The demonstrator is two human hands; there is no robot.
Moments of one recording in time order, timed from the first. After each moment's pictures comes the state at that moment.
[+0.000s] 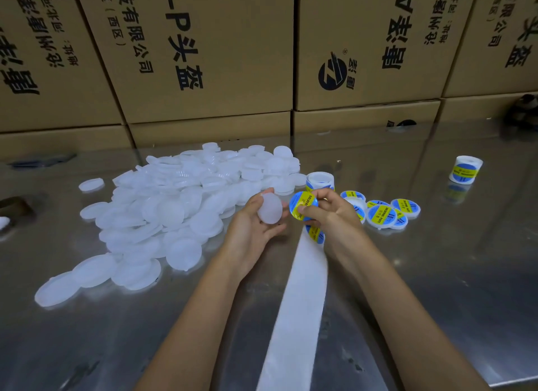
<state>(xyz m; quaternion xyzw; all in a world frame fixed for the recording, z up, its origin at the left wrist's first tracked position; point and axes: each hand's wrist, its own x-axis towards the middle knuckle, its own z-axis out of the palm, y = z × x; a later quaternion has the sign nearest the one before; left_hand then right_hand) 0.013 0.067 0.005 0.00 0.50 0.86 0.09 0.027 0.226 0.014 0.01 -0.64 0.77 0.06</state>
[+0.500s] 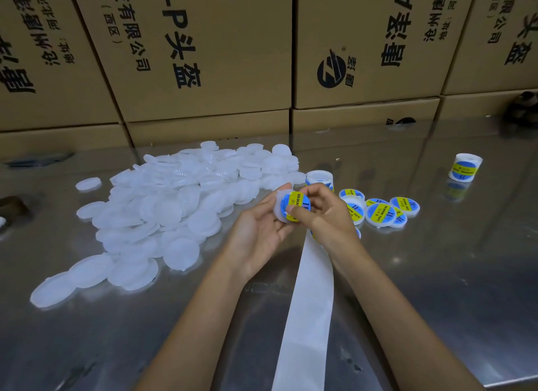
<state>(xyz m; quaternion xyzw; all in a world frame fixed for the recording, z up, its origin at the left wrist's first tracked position) 0.027 0.077 0.019 0.06 0.39 0.90 0.19 0.032 0.214 0.013 0.06 -0.70 0.70 0.14</state>
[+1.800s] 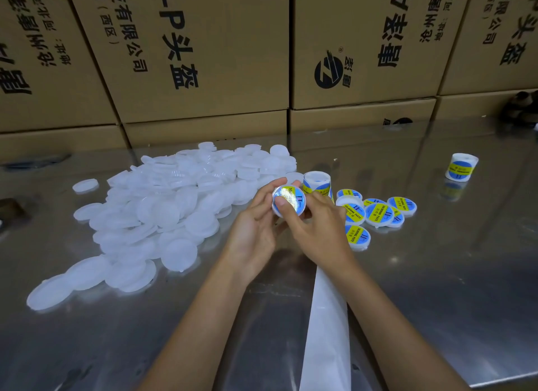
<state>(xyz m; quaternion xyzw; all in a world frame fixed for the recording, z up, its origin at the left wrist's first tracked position) 0.035 0.081 0.022 0.12 0.45 0.87 0.12 0.033 0.205 0.002 0.04 -0.87 0.41 0.28</state>
